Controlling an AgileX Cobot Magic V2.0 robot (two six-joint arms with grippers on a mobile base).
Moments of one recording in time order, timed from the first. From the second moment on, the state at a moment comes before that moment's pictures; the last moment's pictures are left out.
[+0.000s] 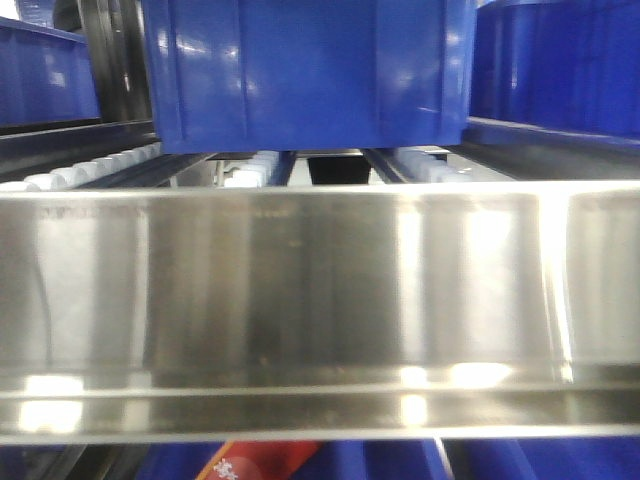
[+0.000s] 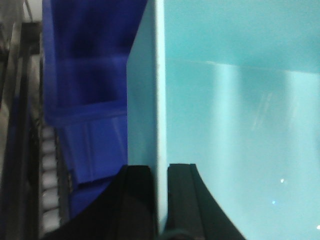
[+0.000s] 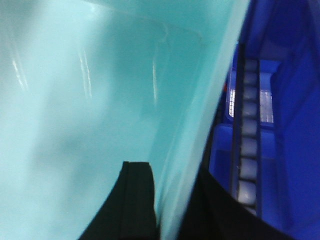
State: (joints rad) left arm -0.44 1.39 -1.70 0.13 0.85 -0.29; right arm 0.16 1.31 -1.57 0.12 1.04 0.04
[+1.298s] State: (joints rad) left arm -0.44 1.39 -1.69 0.14 0.73 -0.28; right arm 0.16 1.31 -1.58 0.13 1.04 0.05
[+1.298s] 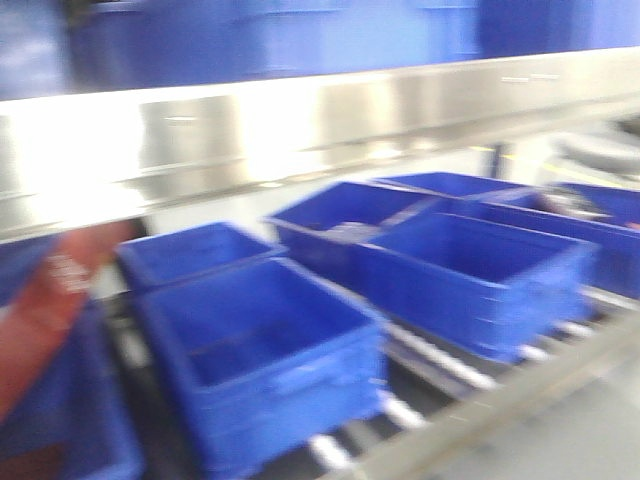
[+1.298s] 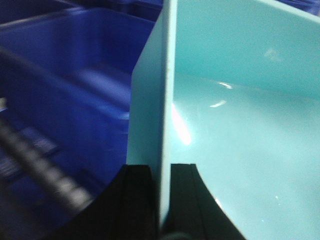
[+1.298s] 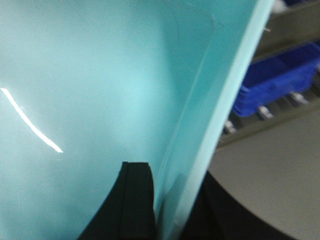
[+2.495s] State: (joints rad) left arm -0.44 1.39 -1.69 0.14 0.72 -0.28; right arm 0.16 1.31 -1.58 0.13 1.05 0.05
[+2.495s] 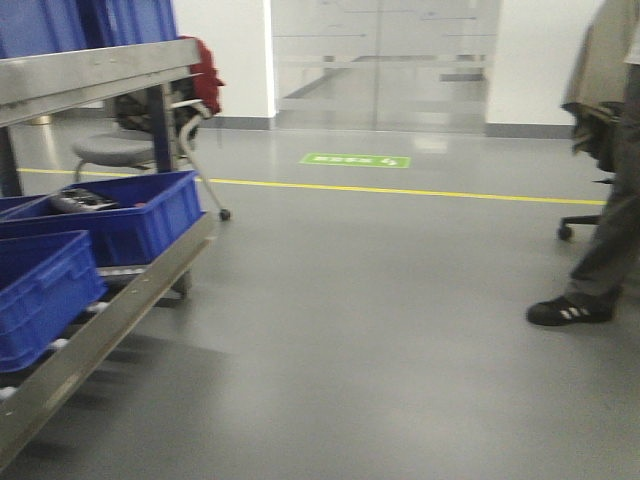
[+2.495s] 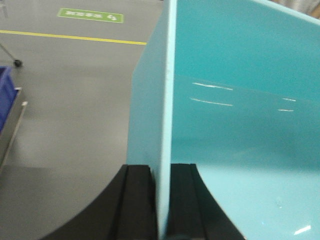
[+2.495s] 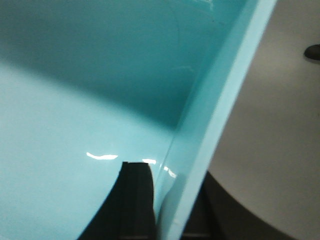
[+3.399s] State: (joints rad) left arm -0.44 1.39 -1.69 0.14 0.72 -0.28; right arm 0.16 1.31 -1.58 0.13 1.05 0.05
